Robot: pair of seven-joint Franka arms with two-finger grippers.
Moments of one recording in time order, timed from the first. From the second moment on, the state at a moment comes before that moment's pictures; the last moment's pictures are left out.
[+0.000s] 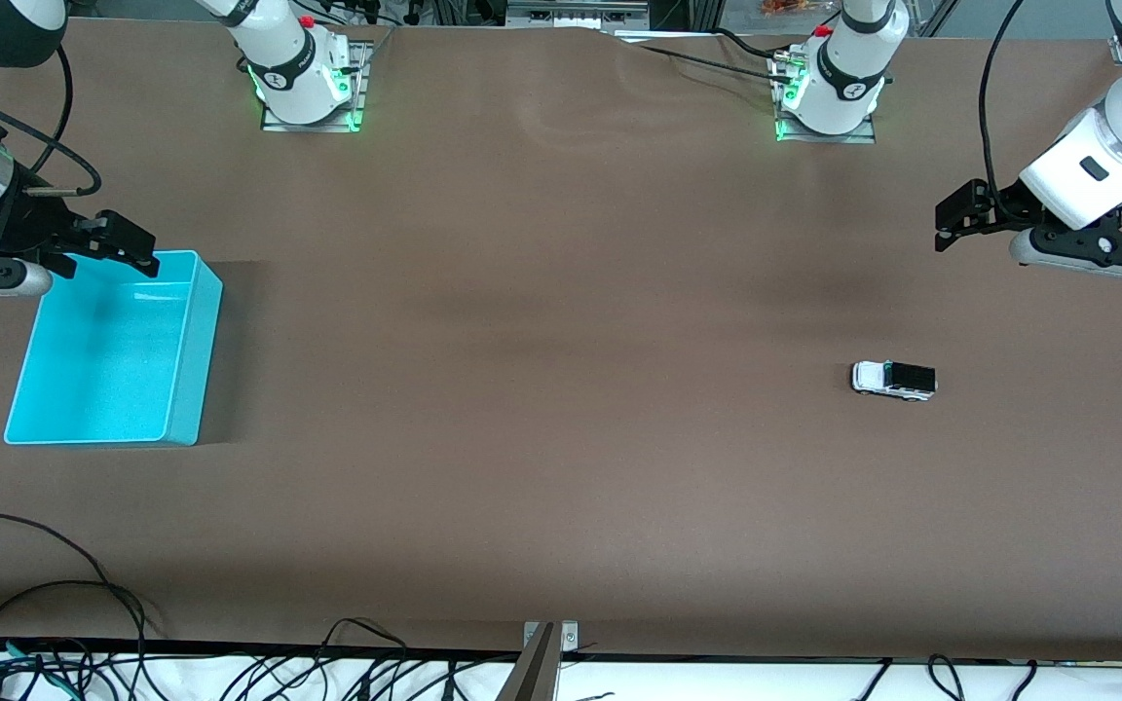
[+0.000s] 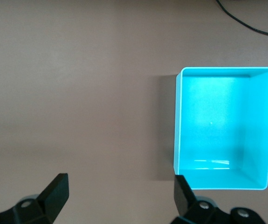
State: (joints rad) left arm -0.05 -0.03 -0.04 -1.71 -0.01 1.65 0.07; right arm 0.12 0.06 -0.06 -1.60 0.01 1.67 0.04
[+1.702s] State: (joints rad) left arm -0.05 -0.03 -0.04 -1.71 -0.01 1.64 0.07; right arm 0.12 0.06 -0.06 -1.60 0.01 1.67 0.04
